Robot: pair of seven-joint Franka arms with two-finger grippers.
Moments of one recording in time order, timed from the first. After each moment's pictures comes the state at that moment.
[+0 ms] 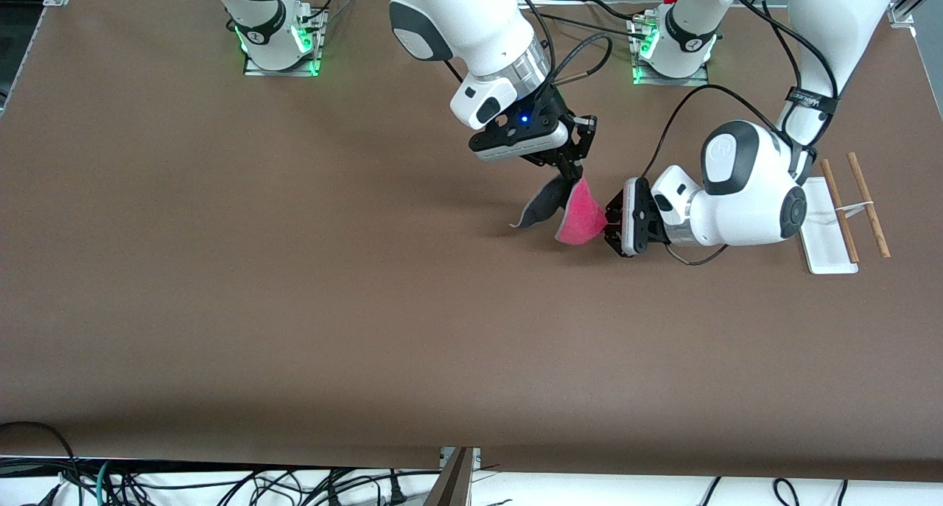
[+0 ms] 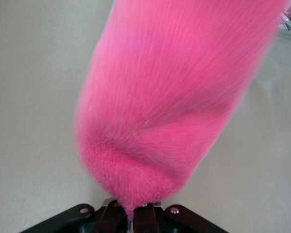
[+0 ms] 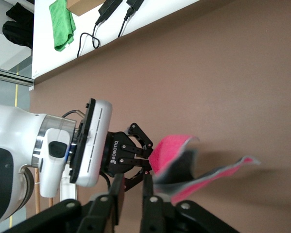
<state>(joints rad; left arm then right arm) 0.30 0.44 -0.58 -1.88 -0.48 2.10 1.53 0.71 0.62 0.24 -1.11 -0.07 2.34 1.05</state>
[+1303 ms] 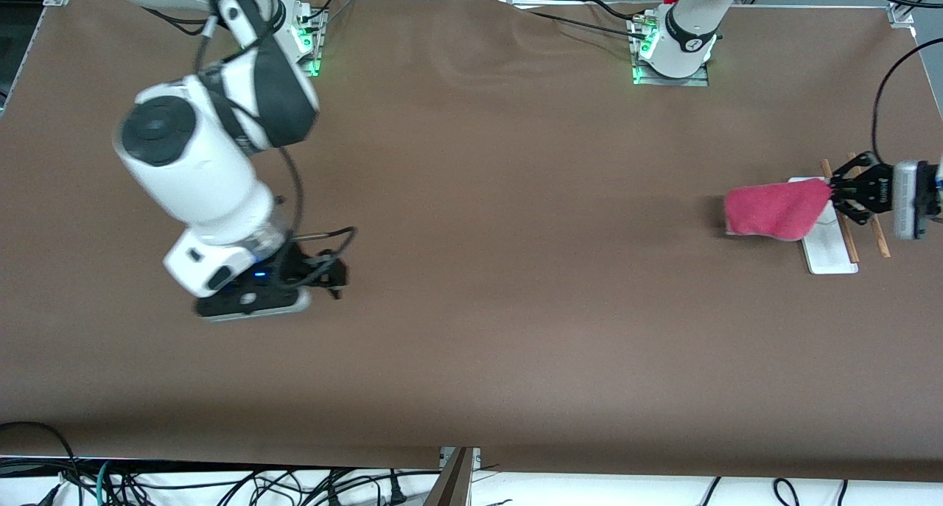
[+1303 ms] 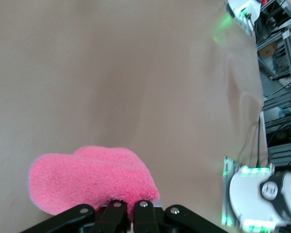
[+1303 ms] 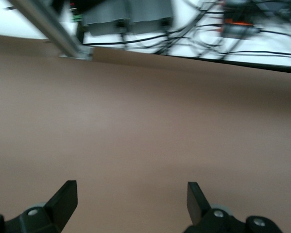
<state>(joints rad) 0.84 0.43 -0.40 -1.64 -0.24 1.46 1.65 0.26 0.56 0.13 -1.11 -0.12 1.91 0.28</state>
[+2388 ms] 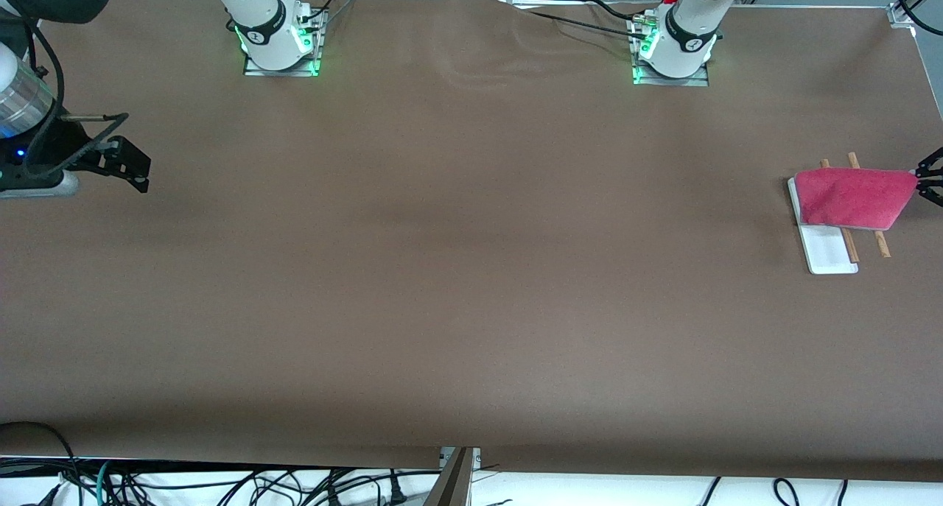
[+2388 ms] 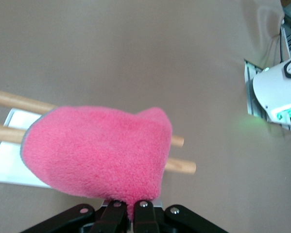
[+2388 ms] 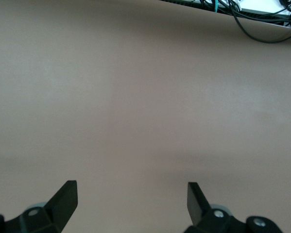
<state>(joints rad) 1.04 0.68 -0.36 -1.37 0.01 1.46 2.00 -0.04 0.04 0.14 -1.60 -0.13 1.73 0.00</state>
